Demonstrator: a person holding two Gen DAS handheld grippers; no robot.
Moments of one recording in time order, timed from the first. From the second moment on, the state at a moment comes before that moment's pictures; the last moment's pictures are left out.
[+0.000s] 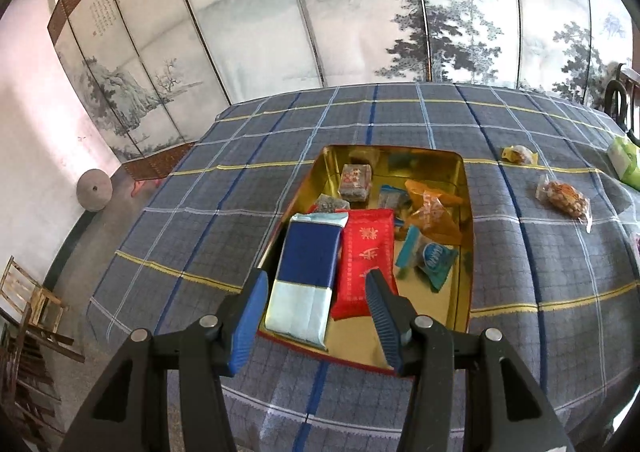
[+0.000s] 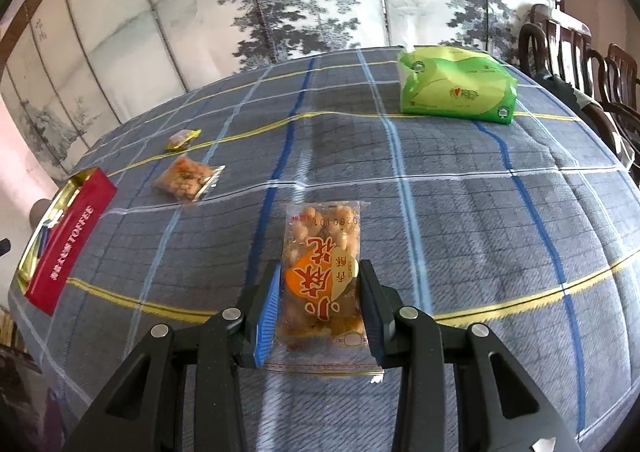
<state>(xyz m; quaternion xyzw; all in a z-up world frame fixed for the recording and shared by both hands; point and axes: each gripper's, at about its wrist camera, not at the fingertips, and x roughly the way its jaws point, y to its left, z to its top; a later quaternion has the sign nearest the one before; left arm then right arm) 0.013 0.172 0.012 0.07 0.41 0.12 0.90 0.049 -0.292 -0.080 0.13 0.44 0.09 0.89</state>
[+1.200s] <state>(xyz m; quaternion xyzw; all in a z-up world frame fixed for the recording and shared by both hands) -0.039 0.212 -0.001 0.00 0.44 0.11 0.89 0.019 -0.158 0.000 0.08 0.40 0.24 0.88</state>
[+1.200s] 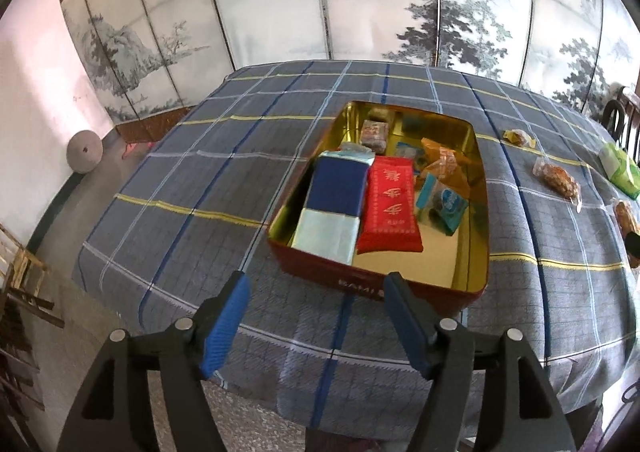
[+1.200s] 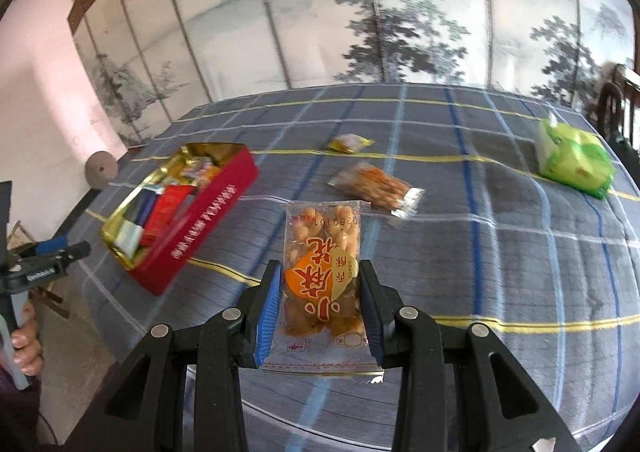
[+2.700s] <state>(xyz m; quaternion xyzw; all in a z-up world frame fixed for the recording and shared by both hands) -0.055 0.251 -0.006 0.01 0.43 0.17 0.89 0.071 0.063 -0.009 0.05 0.45 0.38 0.81</state>
